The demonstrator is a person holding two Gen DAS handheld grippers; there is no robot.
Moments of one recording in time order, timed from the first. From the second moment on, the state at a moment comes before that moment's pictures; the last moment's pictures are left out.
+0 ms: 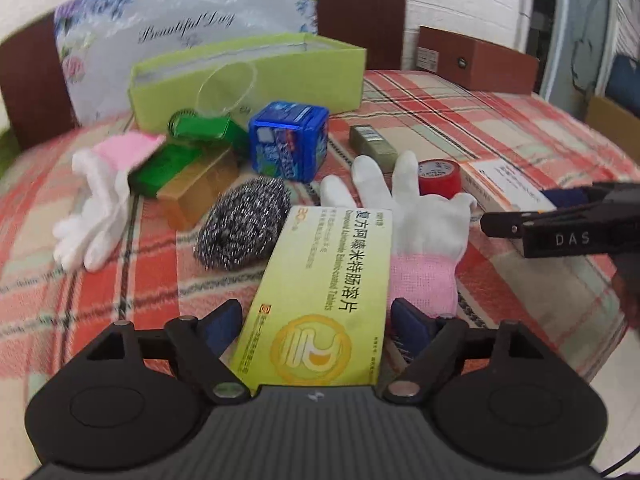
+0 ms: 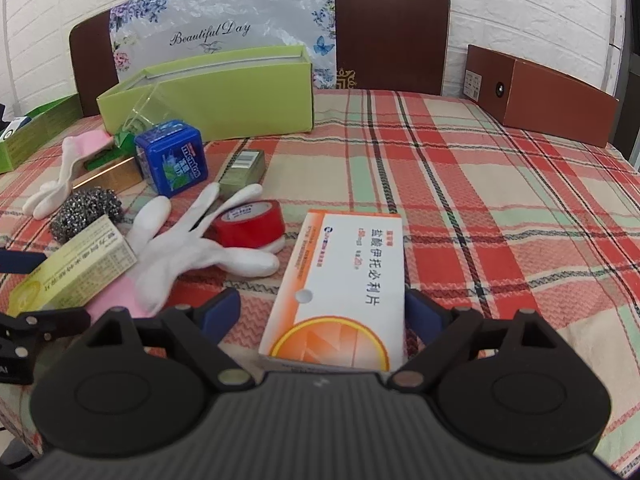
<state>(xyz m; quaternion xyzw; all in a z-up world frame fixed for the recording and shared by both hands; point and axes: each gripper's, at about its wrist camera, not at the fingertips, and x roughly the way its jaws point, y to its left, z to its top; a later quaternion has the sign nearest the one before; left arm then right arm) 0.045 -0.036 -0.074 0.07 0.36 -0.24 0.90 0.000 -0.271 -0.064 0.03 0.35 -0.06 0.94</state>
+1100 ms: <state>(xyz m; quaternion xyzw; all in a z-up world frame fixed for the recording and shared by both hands) 0.073 -0.013 0.040 -0.04 0.23 -0.26 0.94 0.021 -0.250 0.031 0.00 0.23 0.01 0.97</state>
